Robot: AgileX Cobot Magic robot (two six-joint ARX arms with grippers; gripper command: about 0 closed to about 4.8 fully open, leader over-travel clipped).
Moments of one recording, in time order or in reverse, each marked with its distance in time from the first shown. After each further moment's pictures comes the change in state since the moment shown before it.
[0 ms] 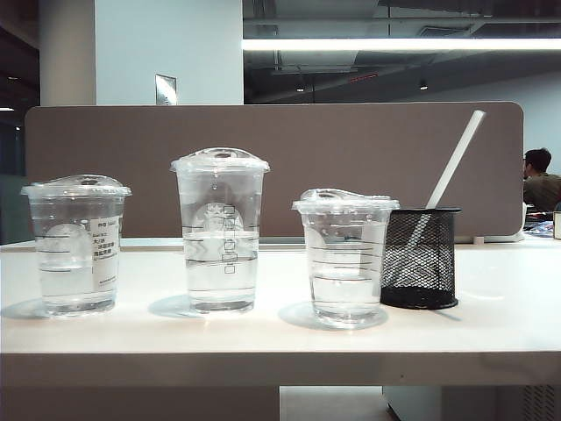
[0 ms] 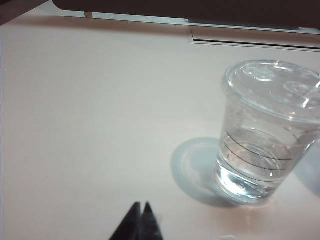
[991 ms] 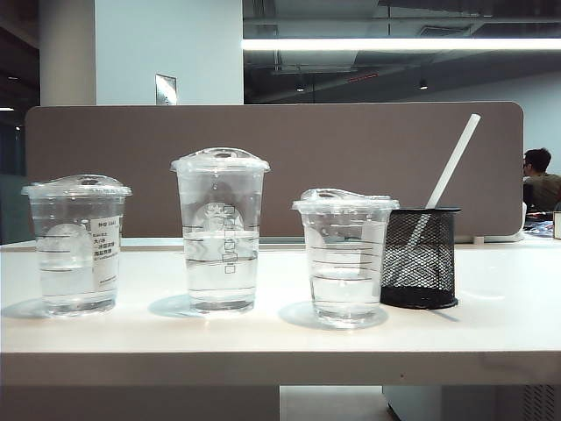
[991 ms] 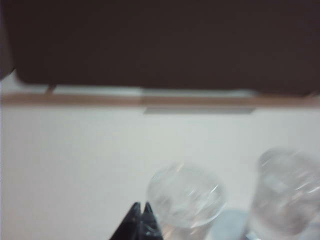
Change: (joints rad) left arm -0.150 0.059 0.344 -0.112 0.008 -0.018; right arm 0.000 0.000 0.000 0.000 0.000 0.000
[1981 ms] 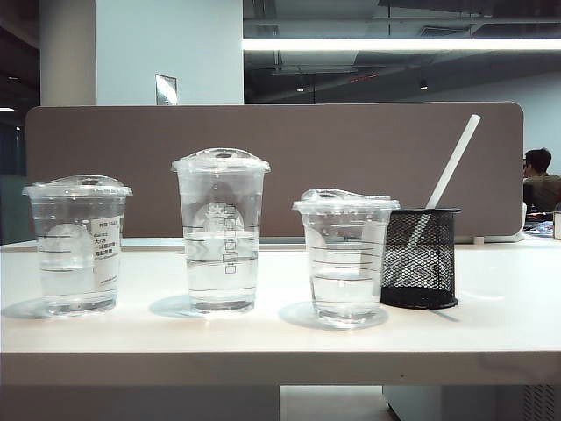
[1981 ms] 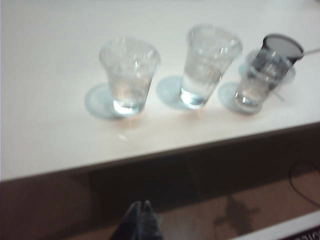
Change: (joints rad) left arm -0.100 0.043 0.620 -1.030 0.102 -0.023; right arm 0.000 0.000 0.000 0.000 0.000 0.000
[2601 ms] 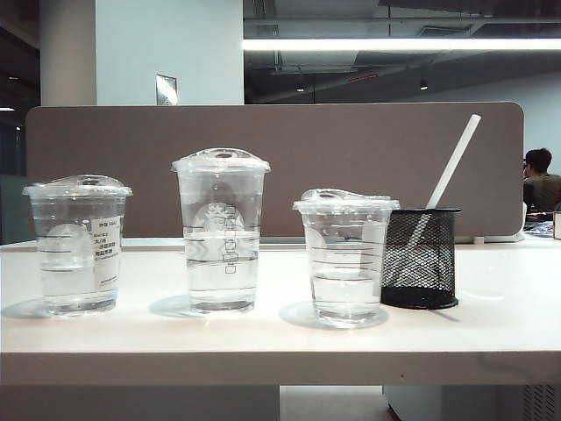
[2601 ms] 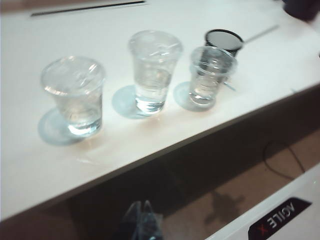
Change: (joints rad) left arm 0.000 0.000 0.000 0.040 0.192 0.145; right arm 0.000 0.000 0.000 0.000 -0.006 0.000
